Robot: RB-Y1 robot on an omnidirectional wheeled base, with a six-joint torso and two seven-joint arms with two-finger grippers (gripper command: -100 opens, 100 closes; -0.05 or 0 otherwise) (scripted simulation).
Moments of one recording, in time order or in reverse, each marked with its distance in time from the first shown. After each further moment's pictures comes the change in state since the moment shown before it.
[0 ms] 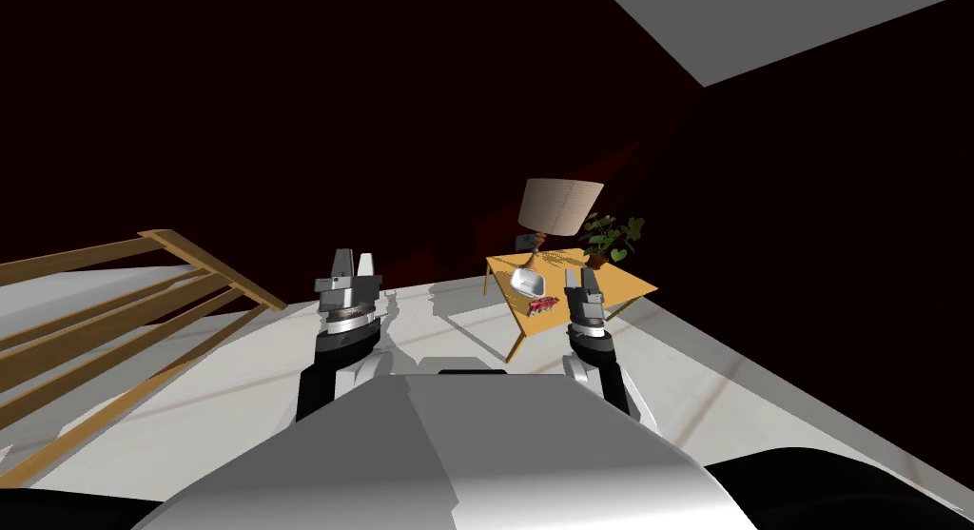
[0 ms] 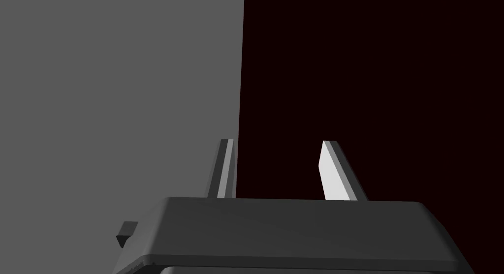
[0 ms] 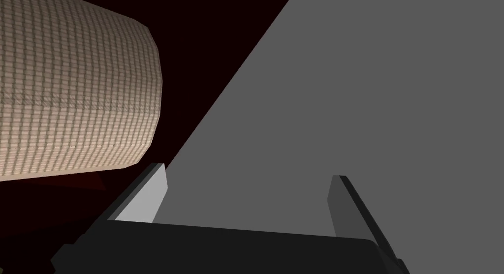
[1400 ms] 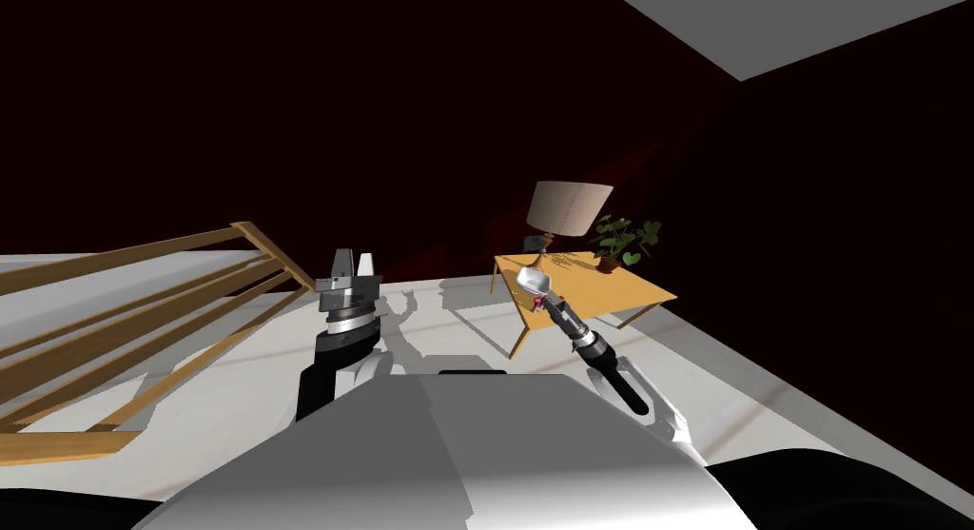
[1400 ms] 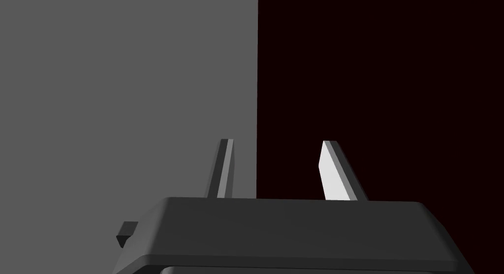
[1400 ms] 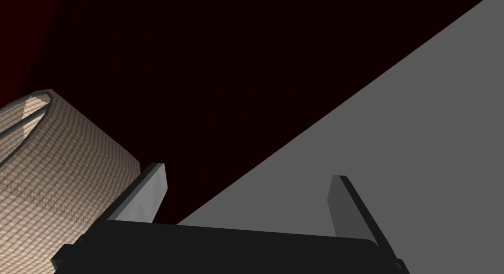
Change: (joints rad) left arm 0.000 0.000 0.000 0.000 0.000 0.000 0.000; right arm -0.029 -0.375 0.009 0.350 0.326 -0.173 0.049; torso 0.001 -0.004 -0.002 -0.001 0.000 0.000
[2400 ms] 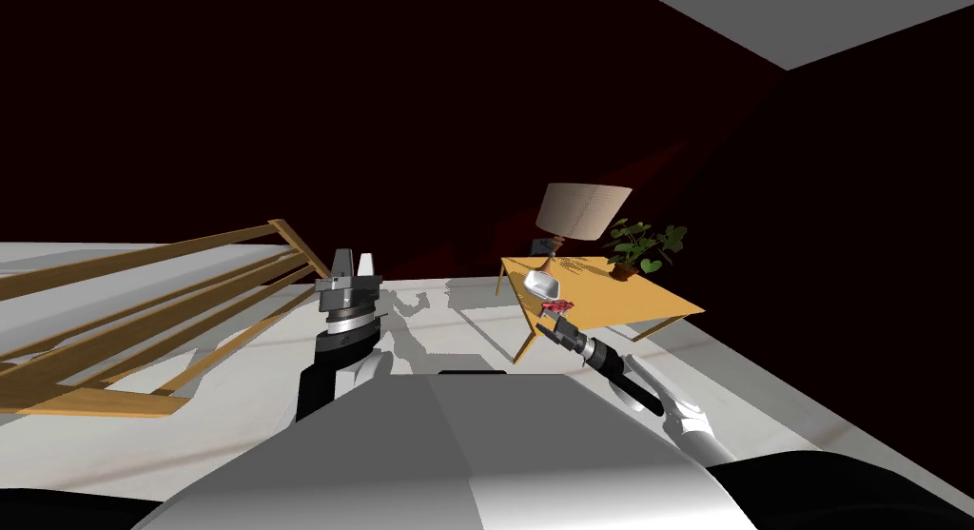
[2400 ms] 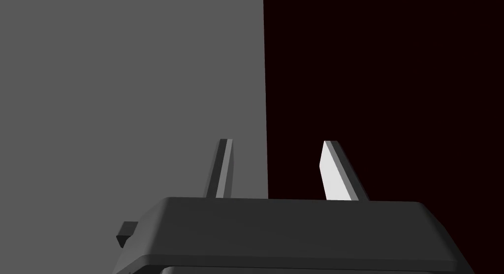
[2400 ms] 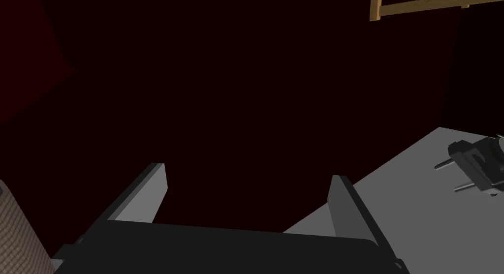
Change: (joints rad) left arm 0.000 0.000 0.000 0.000 0.000 0.000 0.000; right arm -0.040 -0.204 0.064 0.238 0.260 -0.082 0.066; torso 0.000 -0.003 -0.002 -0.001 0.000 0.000
